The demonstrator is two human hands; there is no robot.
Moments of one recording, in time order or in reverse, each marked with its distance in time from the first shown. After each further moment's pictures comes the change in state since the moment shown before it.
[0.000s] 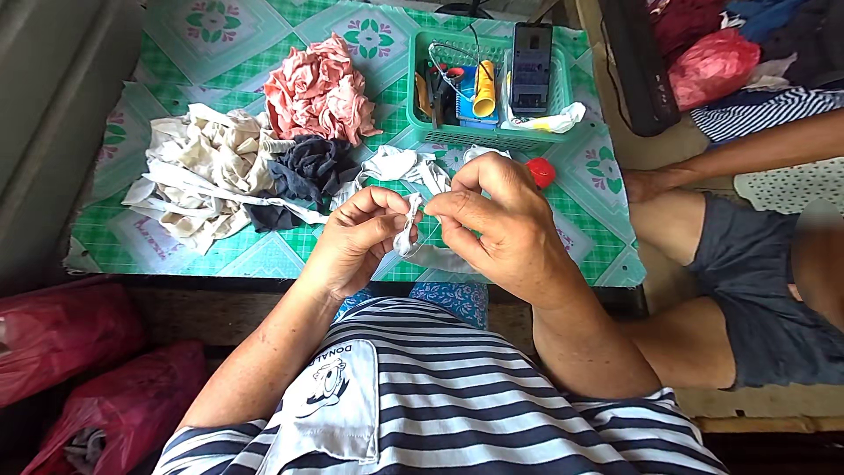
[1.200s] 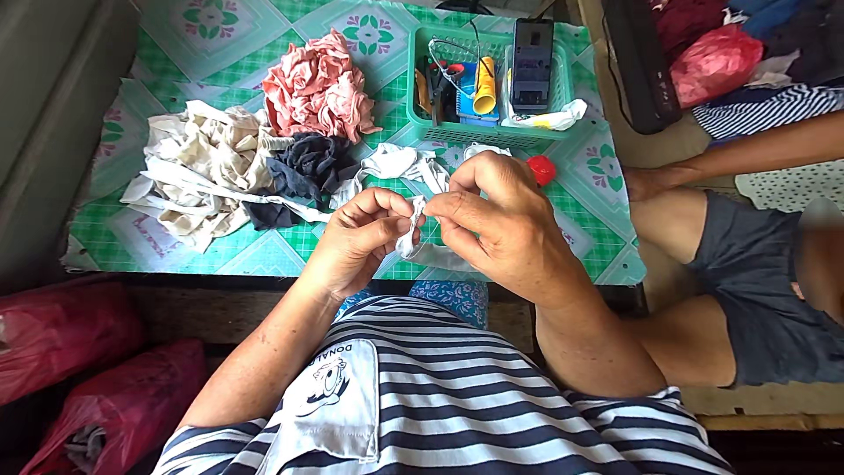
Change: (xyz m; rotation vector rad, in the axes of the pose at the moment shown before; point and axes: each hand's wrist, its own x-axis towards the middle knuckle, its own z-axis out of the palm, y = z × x) left_hand -0.002 -0.001 0.001 0.029 -0.029 -0.002; right_hand 0.001 0.000 -0.002 -0.017 -0.033 -0.032
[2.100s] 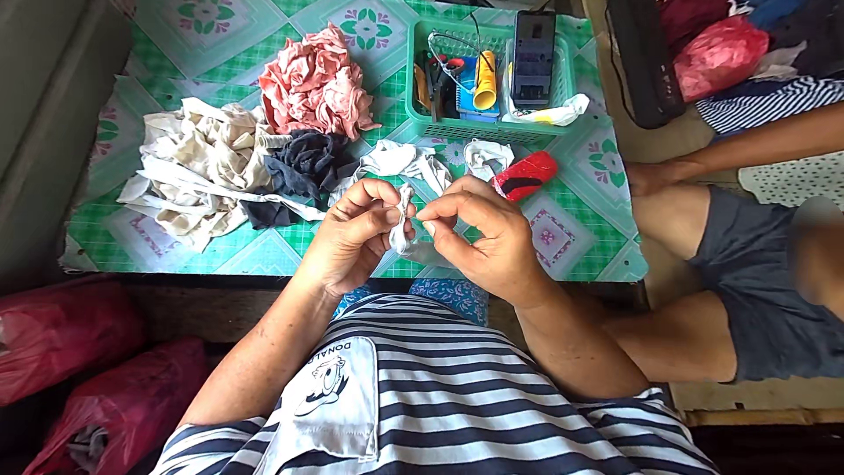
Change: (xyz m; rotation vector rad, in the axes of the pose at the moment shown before) left_hand 0.004 -0.001 -0.006 -0.108 -0.022 -0.002; right_hand -0.019 0.001 0.031 0.441 0.139 0.176
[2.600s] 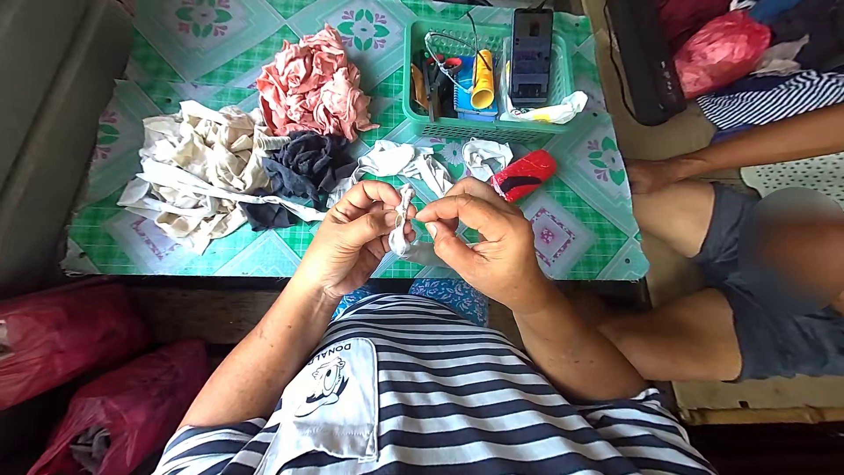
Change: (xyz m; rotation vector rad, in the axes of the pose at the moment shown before) left_hand 0.000 0.000 0.001 -0.026 -0.028 -0.013; right_hand -0.002 -0.005 0.000 0.007 0.041 0.024
